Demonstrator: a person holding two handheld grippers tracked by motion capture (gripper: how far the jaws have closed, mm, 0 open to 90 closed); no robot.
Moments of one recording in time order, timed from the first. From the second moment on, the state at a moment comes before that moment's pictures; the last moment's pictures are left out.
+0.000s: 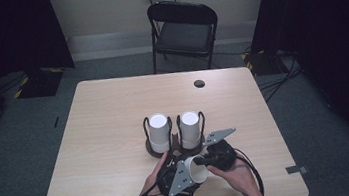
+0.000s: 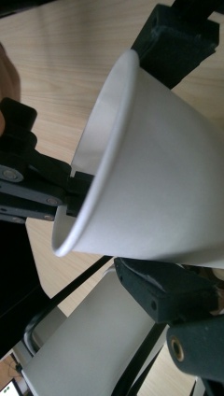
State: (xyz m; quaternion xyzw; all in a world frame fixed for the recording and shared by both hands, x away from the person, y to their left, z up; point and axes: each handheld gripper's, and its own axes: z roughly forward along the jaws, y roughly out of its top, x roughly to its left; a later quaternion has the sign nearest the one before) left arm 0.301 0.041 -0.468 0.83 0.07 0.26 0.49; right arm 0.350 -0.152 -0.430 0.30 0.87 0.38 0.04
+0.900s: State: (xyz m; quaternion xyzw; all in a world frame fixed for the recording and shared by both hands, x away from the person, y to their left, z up) left arm 0.300 0.039 -0.468 0.82 0.08 0.27 0.50; right arm 0.349 -0.141 -0.435 0.33 0.87 0.37 0.03
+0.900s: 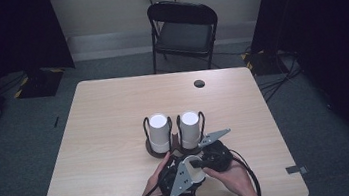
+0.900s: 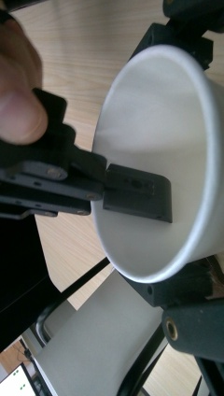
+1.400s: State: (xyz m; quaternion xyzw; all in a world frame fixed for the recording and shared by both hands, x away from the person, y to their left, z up) left arm 0.306 0.045 -0.473 0.80 0.14 0.23 0.53; right arm 0.338 -0.151 -0.436 0.34 0.84 0.42 0.07
